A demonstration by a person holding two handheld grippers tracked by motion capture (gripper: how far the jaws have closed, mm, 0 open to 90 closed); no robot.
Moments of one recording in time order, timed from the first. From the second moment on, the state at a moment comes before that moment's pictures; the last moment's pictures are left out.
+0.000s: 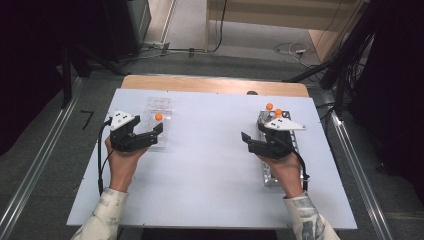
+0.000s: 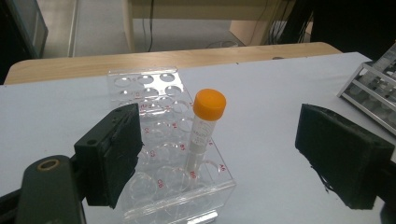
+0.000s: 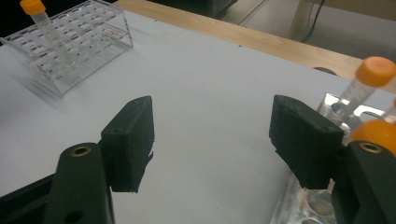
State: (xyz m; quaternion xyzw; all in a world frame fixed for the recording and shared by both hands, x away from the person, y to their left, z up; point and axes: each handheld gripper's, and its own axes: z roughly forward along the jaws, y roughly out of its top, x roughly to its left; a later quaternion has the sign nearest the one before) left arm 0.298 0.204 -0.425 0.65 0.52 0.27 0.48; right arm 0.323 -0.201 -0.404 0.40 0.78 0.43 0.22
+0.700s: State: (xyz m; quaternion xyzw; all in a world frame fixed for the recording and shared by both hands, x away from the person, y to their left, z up) left arm 0.298 0.206 -0.427 0.64 0.52 0.27 0.49; right arm 0.332 -0.252 -0.413 0.45 0.75 0.41 0.26
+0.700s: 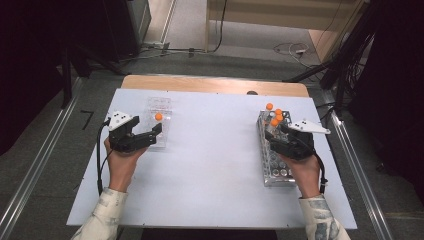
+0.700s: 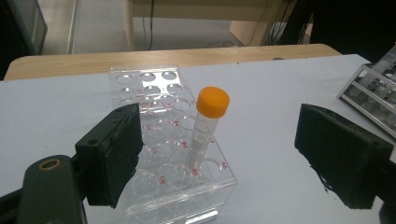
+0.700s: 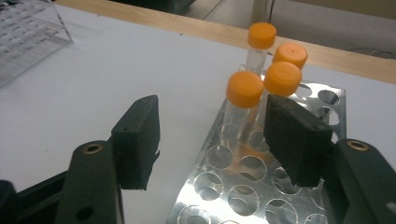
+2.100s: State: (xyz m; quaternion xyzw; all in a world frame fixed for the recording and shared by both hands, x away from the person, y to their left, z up) left arm 0.298 0.204 -0.429 0.65 0.52 0.27 0.49; right arm 0.372 -0.242 -0.420 0.47 0.77 0.35 0.24
